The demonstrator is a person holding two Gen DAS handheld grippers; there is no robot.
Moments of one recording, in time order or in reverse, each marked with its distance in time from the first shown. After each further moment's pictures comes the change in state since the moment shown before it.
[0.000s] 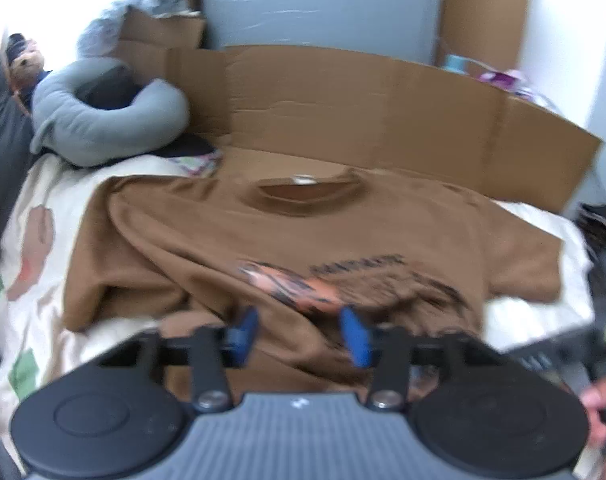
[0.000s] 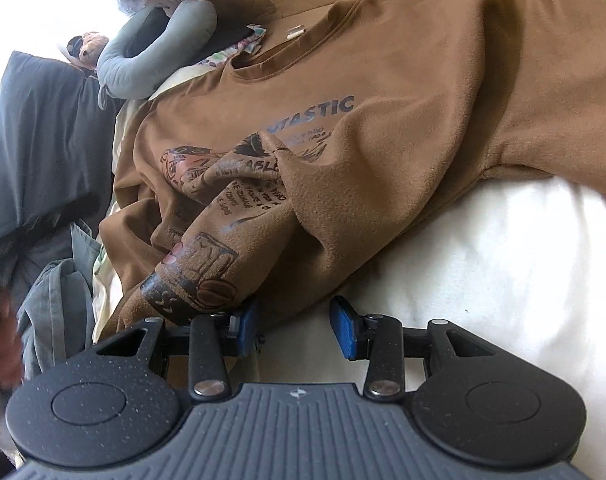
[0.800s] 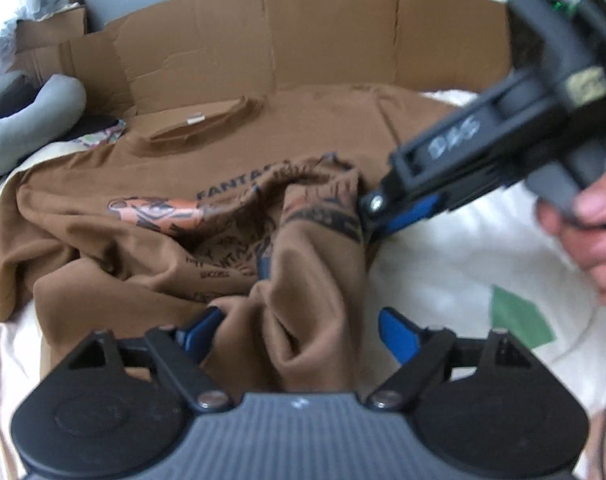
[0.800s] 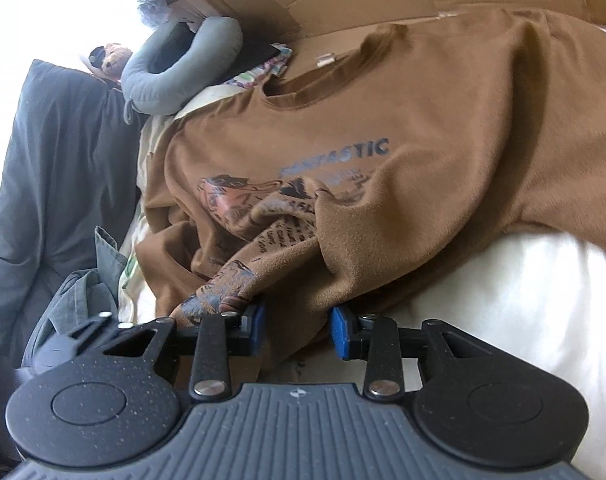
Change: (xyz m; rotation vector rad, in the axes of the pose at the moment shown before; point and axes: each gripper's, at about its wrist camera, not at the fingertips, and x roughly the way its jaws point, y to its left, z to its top) left arm 0.038 -0.074 -0.055 0.228 0.126 -0.057; right arm -0.021 0.020 0.023 -0.029 -0.023 0.058
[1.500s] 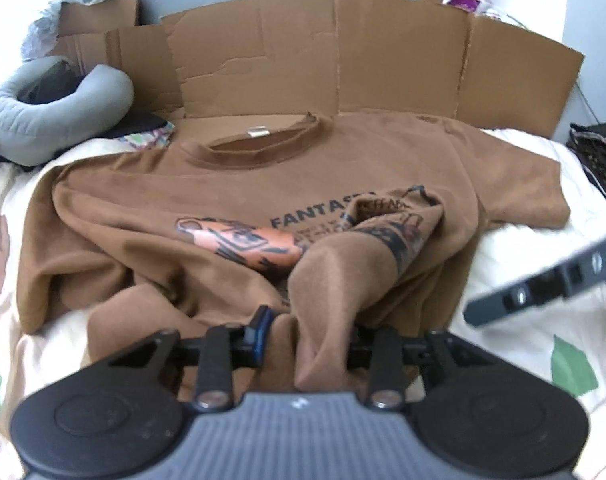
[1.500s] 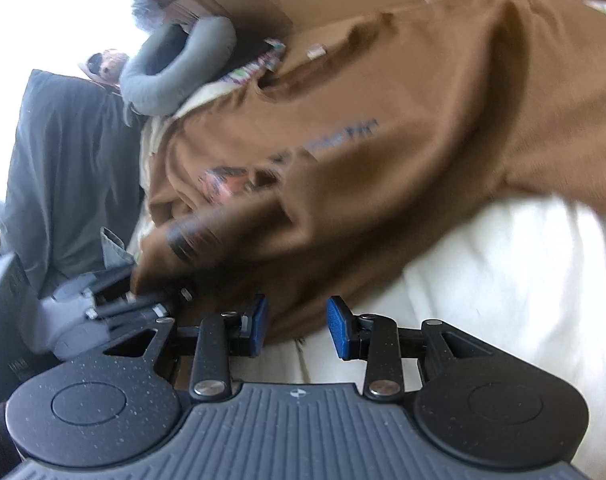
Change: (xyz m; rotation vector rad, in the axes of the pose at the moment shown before) left arm 0.011 0.056 0.019 -0.091 -0.050 0.058; right arm -0.003 -0.014 -0.019 0.064 0.034 0.001
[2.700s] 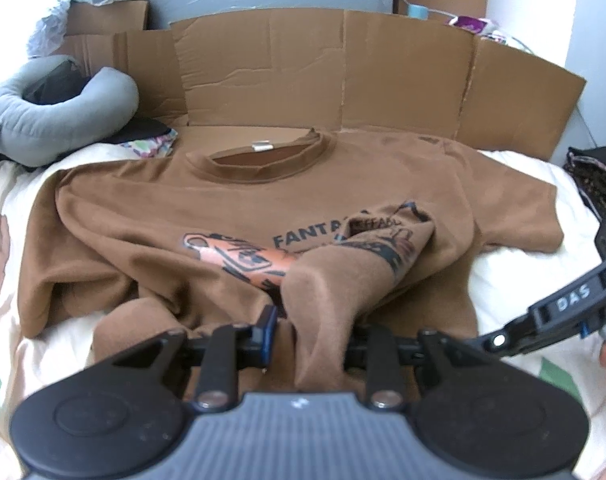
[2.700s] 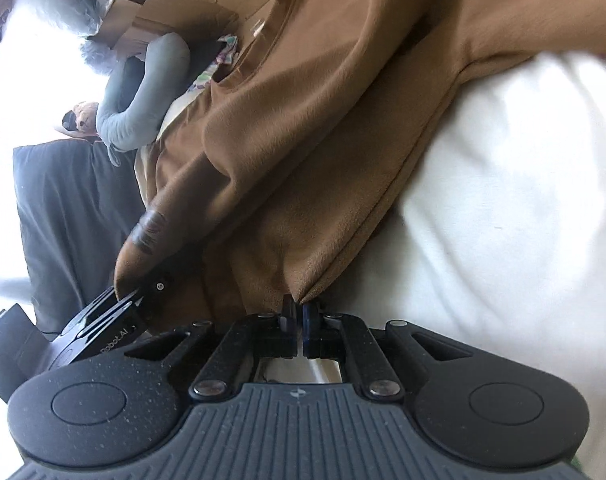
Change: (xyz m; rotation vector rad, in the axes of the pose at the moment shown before) left arm -0.010 0.008 0.008 -0.042 -0.025 -0.028; right arm 0.012 -0.035 -0.019 0.296 0.011 0.141
